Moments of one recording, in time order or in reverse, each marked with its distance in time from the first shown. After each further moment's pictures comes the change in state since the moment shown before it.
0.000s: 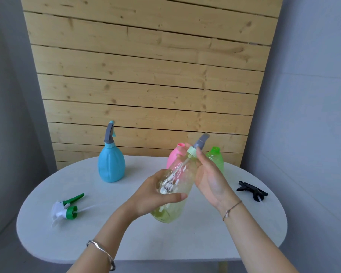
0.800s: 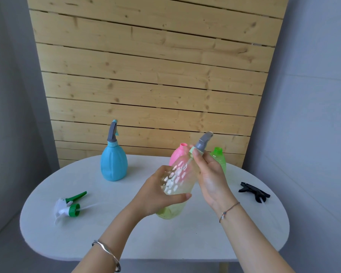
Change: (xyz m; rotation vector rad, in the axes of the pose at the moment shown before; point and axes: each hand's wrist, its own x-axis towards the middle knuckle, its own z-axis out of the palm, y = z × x) left_hand -0.001 0.002 0.005 0.091 0.128 0.075; right_hand 0.000 0.006 0.013 -0.120 0.200 -0.070
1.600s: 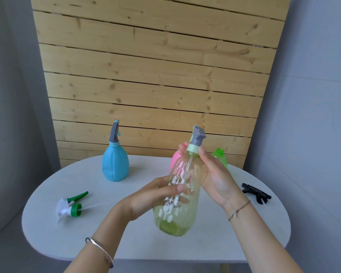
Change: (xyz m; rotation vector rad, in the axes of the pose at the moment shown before) left_hand -0.011 0.018 -0.020 -0.347 -0.414 -0.145; right_hand -0.006 -0.022 -0.003 0.137 -0.272 0.083
